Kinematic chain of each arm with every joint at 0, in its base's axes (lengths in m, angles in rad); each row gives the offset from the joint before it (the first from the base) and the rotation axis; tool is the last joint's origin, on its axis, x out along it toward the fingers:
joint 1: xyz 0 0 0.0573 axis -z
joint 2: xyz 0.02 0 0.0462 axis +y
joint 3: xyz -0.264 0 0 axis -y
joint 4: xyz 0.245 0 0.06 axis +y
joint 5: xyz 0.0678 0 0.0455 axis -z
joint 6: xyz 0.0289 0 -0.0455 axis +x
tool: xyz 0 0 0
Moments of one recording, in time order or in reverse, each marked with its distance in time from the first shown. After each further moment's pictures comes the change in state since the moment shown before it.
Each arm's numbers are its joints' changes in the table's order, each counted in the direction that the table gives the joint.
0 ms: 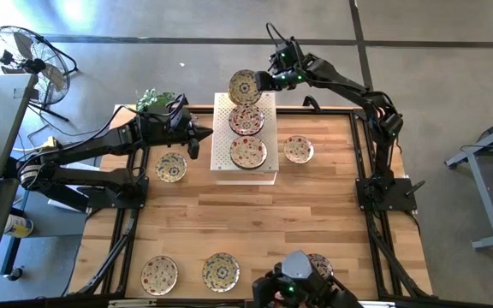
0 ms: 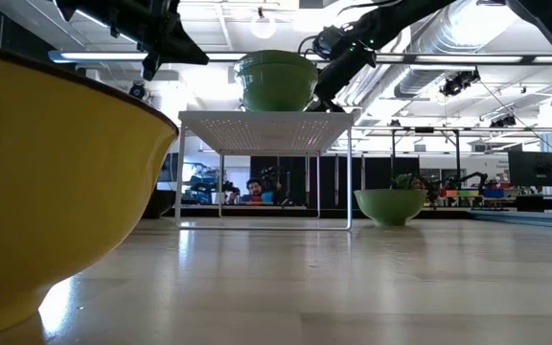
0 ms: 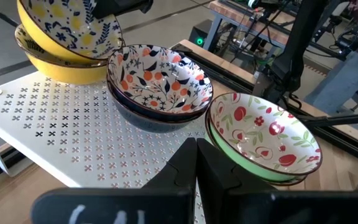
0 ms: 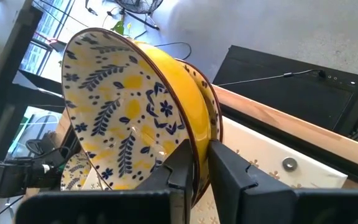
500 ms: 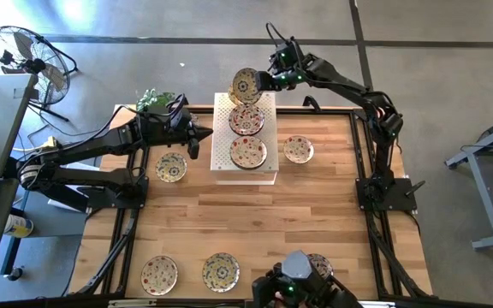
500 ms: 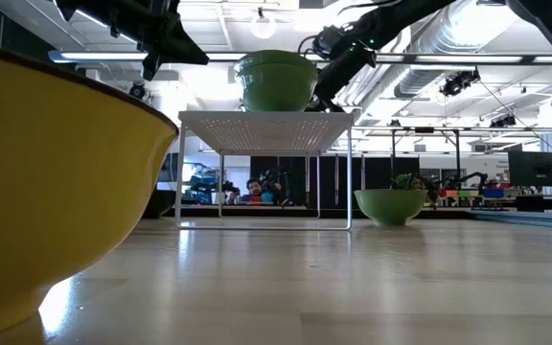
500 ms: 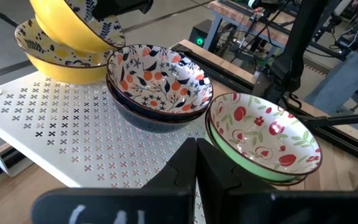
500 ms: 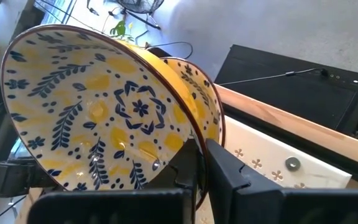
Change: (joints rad) left arm 0.000 0.000 0.000 0.000 0.000 0.000; right arm 0.000 0.000 0.000 -0.003 -0.004 0.008
